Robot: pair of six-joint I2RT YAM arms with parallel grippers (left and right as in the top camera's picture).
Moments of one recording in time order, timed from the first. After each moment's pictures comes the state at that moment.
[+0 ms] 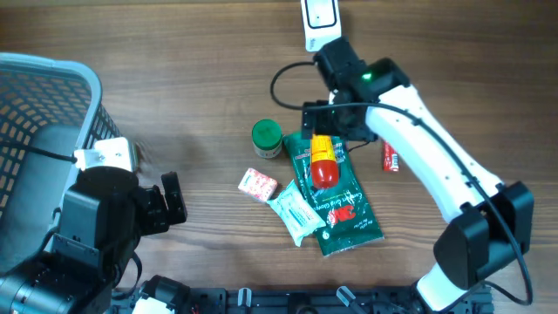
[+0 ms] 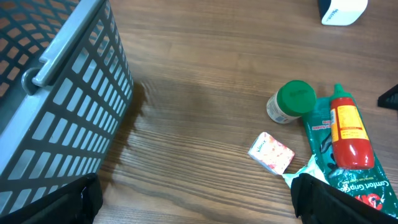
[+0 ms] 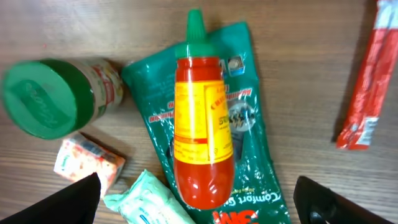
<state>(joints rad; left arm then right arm) -0.36 0.84 1.39 -1.41 -0.31 -0.41 0.50 1.80 1.58 -1.17 -0.02 0.51</state>
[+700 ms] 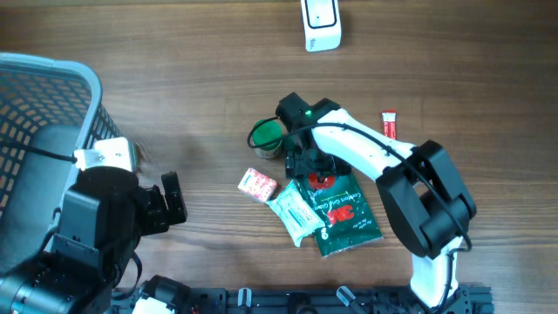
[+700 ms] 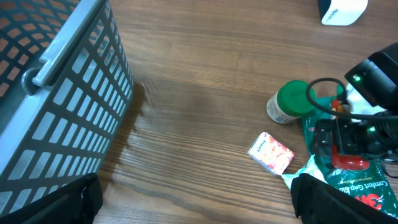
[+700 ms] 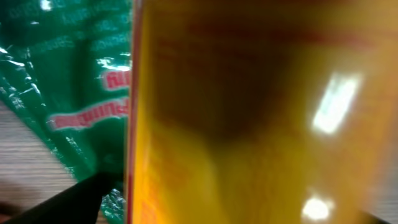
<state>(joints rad) -0.36 0.84 1.39 -1.41 -0.31 -0.41 0.63 2.05 1.39 -0.99 0.01 0.57</state>
